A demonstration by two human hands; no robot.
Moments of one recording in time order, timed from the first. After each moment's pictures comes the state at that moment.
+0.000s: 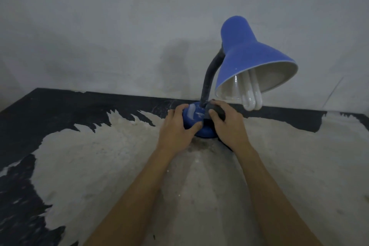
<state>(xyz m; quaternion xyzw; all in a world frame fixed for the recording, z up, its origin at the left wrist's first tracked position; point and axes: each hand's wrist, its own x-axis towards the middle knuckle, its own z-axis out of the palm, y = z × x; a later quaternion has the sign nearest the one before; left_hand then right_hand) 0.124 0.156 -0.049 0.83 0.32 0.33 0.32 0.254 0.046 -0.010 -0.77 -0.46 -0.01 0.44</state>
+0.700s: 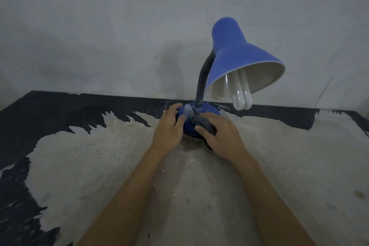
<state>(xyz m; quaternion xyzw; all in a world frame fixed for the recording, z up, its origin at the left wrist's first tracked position) 0.123 0.158 -0.041 0.79 0.32 0.33 0.40 0.241 0.024 -0.013 -0.76 -0.56 -0.01 0.33</state>
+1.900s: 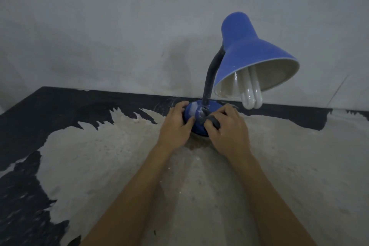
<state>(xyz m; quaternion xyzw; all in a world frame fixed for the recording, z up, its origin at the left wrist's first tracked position) 0.123 0.162 -0.048 0.81 0.31 0.33 0.38 0.233 0.032 -0.021 -0.77 -0.51 -0.16 0.35</state>
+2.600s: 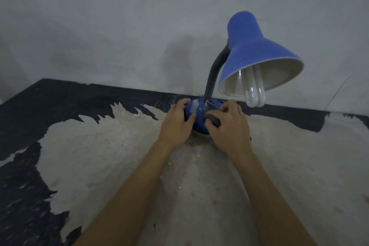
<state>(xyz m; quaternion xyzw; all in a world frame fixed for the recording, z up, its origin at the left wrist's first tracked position) 0.123 0.160 -0.047 0.81 0.32 0.33 0.36 0.231 0.032 -0.016 -0.79 -0.51 -0.17 0.29</state>
